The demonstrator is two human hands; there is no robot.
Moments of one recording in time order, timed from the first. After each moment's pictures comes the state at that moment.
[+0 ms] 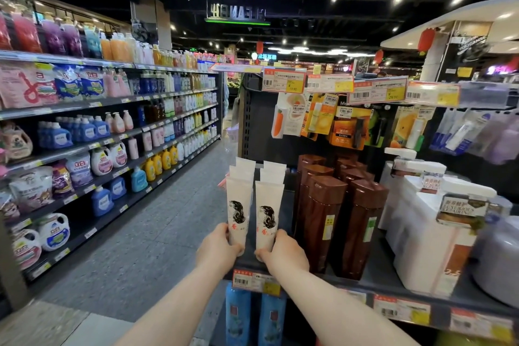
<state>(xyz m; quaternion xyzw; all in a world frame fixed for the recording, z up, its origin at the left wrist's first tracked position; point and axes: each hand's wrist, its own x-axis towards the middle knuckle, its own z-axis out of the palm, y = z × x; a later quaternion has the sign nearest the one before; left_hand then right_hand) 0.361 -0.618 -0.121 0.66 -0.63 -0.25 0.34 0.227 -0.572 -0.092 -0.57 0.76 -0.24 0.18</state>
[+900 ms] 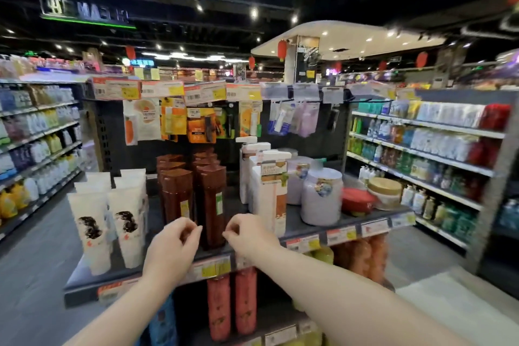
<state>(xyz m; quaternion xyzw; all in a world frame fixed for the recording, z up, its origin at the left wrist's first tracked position) 0.238 -0.511 -0.074 0.39 -0.77 -0.20 0.46 0.089 -0.440 -0.047 -0.57 0.75 -0.32 0.09</state>
